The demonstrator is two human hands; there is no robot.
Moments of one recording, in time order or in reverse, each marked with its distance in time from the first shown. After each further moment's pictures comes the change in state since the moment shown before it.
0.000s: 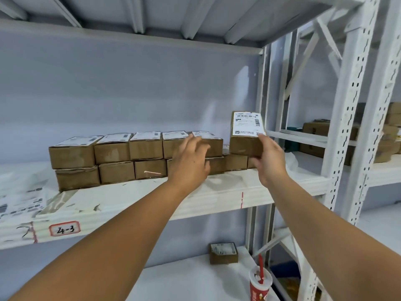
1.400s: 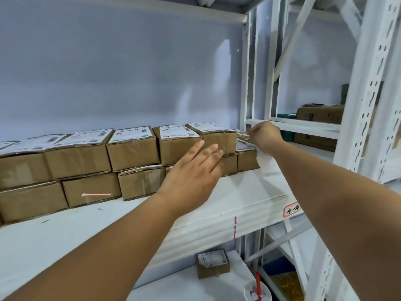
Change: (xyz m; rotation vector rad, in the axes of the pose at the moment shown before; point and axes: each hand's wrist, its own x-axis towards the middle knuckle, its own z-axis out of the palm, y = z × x) left_hand 0.050 0.002 0.096 0.334 0.131 0.693; right_hand 0.198 0.027 -0.025 -1.286 -0.029 -0.131
